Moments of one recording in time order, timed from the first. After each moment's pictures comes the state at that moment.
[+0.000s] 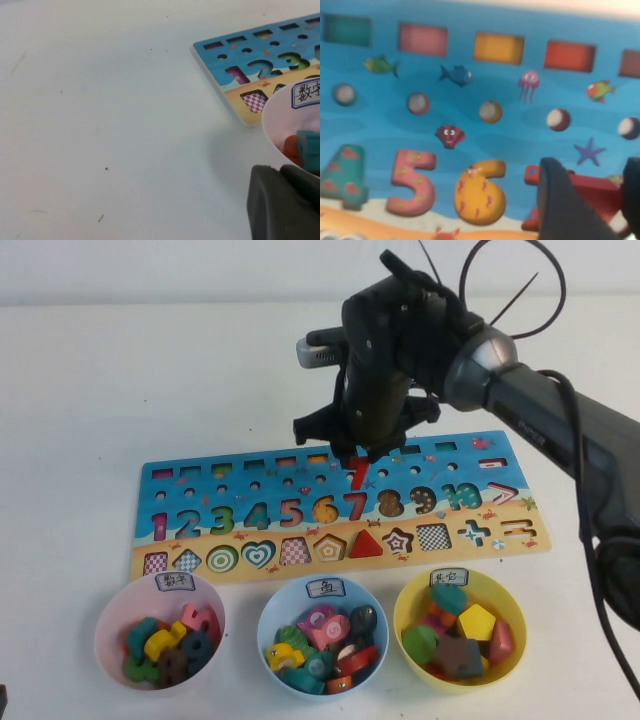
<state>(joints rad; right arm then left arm) 0.63 2.34 -2.26 -0.09 1.23 0.44 -0.12 -0.01 0.03 0.02 0.37 0.08</state>
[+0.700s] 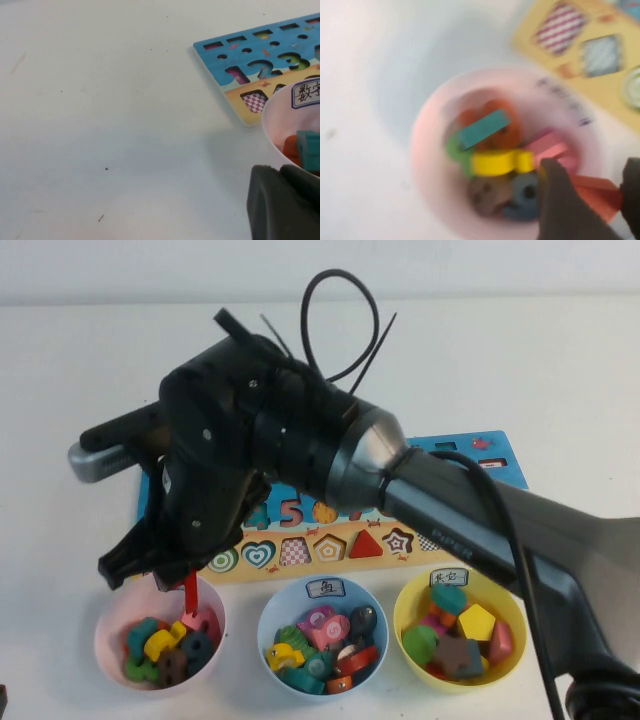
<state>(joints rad) 0.98 2.25 -2.25 0.09 1.24 0.24 -0.12 -0.01 0.03 0.02 0.37 0.08</state>
